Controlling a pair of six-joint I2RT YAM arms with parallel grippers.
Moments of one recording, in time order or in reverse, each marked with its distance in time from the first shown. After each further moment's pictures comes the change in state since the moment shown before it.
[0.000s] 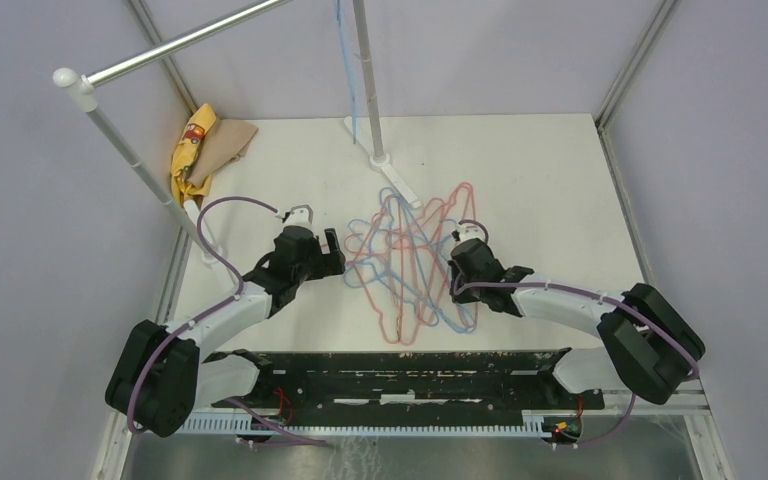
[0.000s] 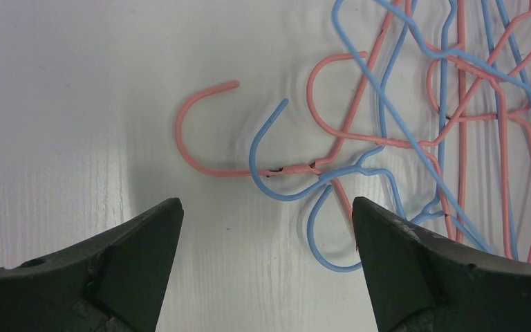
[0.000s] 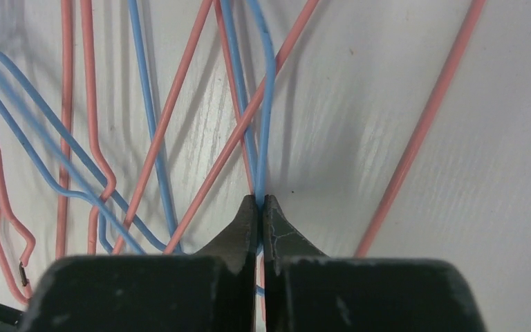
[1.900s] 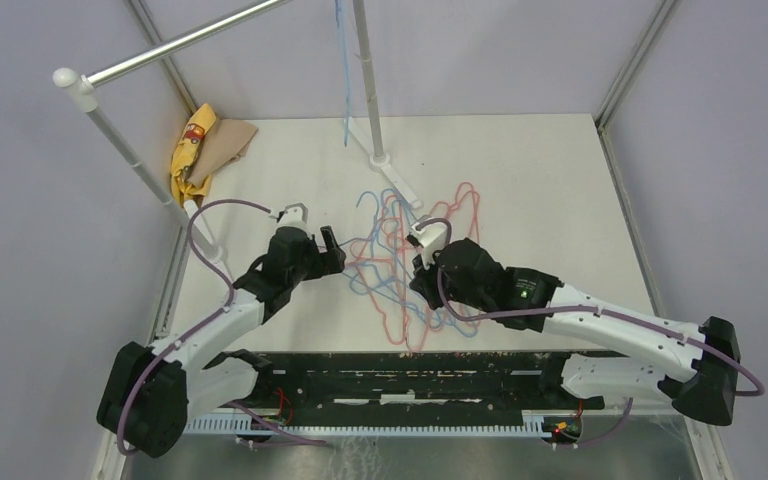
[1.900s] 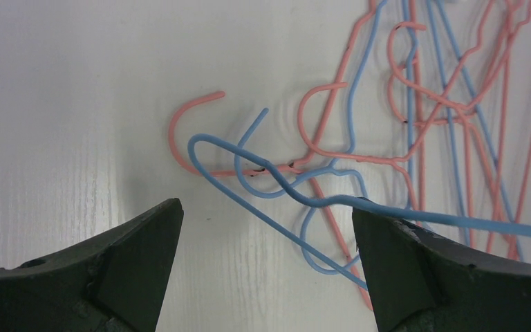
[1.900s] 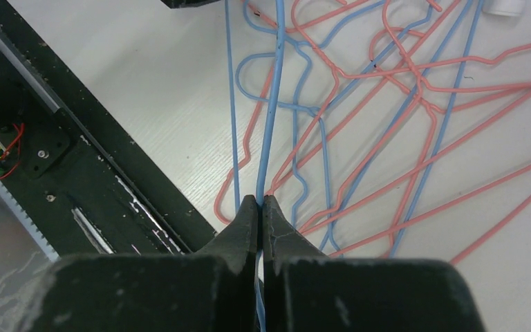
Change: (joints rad) left arm 0.000 -0.072 0.002 -0.037 0.021 -0.043; right arm 0.363 -0.277 0.342 -0.275 -0.013 -0.258
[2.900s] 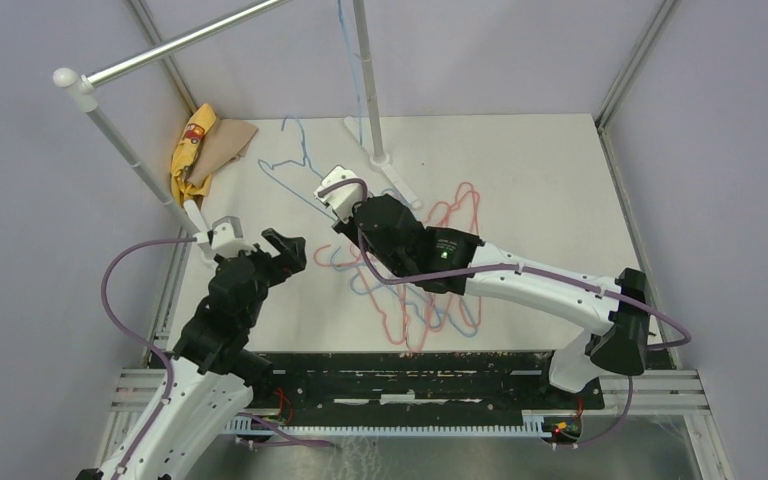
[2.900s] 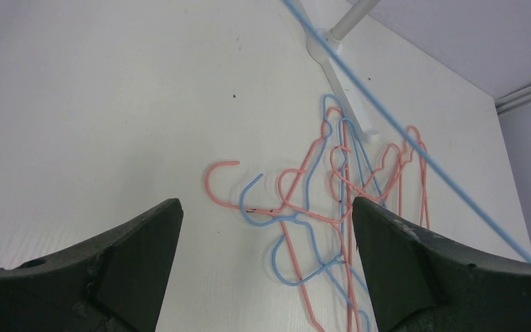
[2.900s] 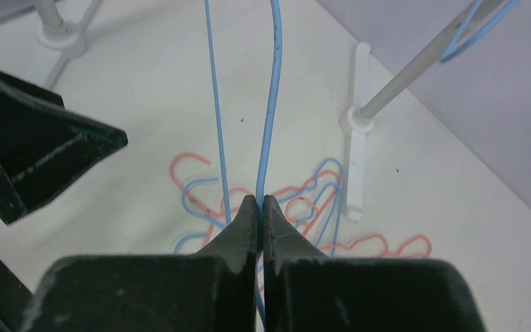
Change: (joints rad) left arm -0.001 -0.650 0.058 -0.361 -0.235 -0.123; right arm 0.106 0.468 0.573 0.091 0.360 -0.376
